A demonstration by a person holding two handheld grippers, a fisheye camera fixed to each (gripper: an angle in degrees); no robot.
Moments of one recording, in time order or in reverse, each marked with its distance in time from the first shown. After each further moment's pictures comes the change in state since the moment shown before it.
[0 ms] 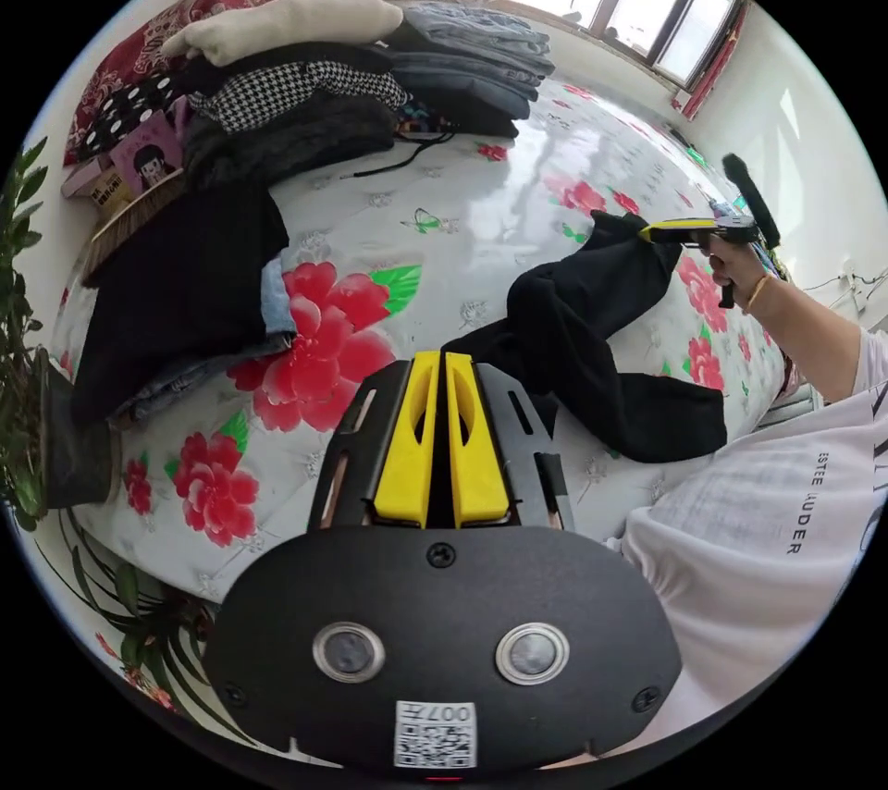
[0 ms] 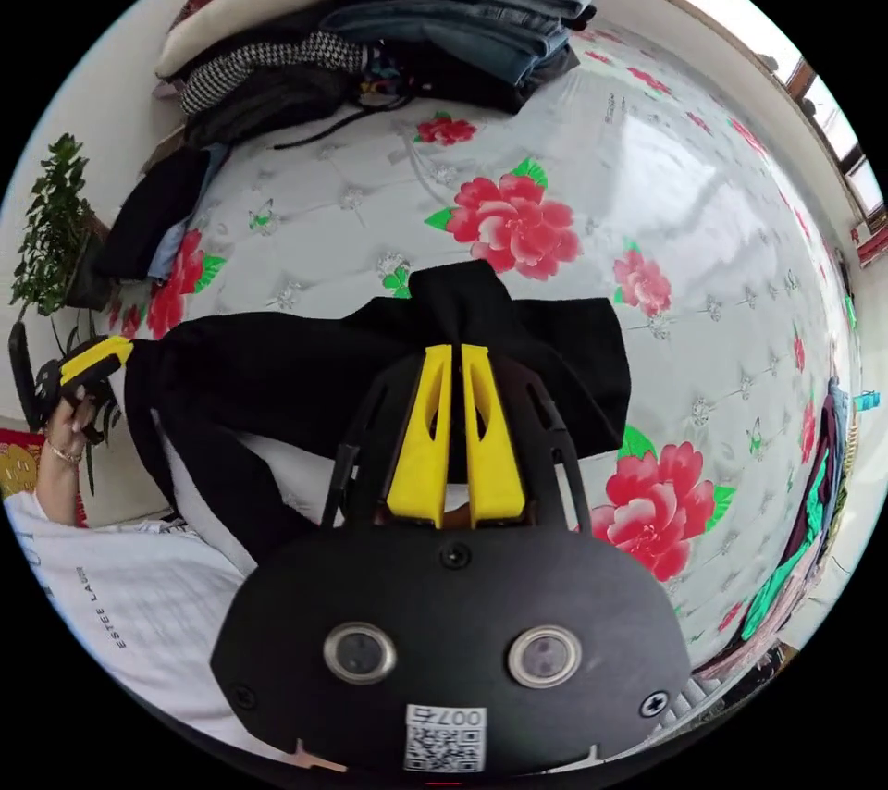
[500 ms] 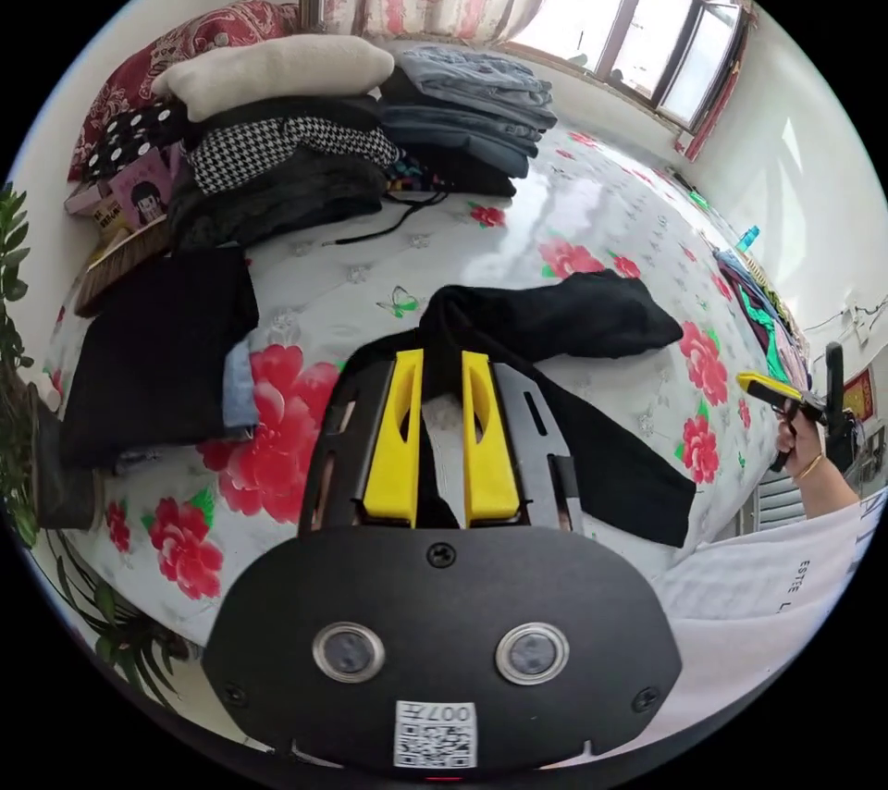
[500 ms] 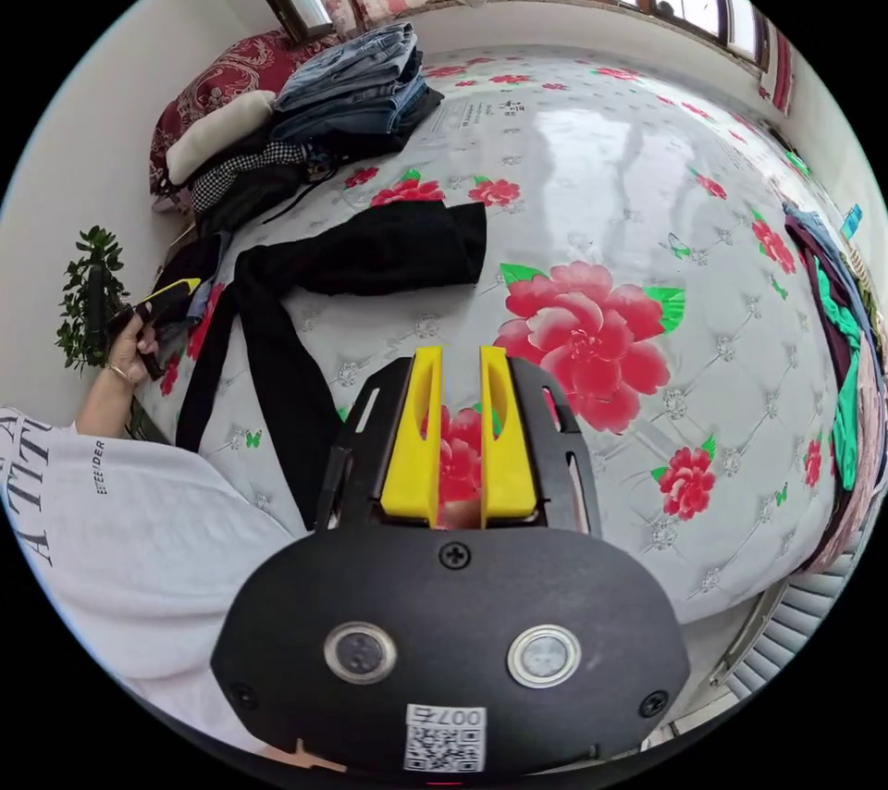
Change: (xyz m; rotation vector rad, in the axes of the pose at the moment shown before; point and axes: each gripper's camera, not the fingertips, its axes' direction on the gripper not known) left arm 0.059 -0.052 0.035 0.084 0.030 -0.059; right arm 0.132 0.229 -0.069 0.144 -0.066 0.283
